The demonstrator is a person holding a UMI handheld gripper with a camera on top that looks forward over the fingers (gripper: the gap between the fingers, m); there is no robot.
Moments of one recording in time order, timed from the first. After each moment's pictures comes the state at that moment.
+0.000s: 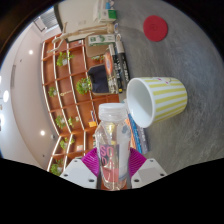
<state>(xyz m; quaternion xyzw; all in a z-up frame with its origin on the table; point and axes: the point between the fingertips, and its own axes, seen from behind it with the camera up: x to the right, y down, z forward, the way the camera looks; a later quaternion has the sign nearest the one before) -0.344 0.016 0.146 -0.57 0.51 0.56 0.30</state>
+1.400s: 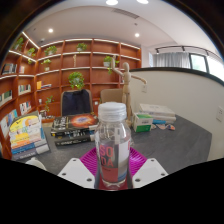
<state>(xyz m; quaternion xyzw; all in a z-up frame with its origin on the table) -0.031 0.038 0.079 -0.80 0.15 -0.11 0.56</state>
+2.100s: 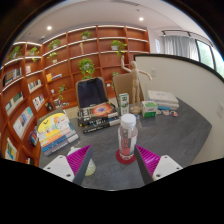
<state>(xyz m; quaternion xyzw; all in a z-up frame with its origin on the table) -0.108 -0.060 0.144 -0.87 0.14 -0.02 0.48</state>
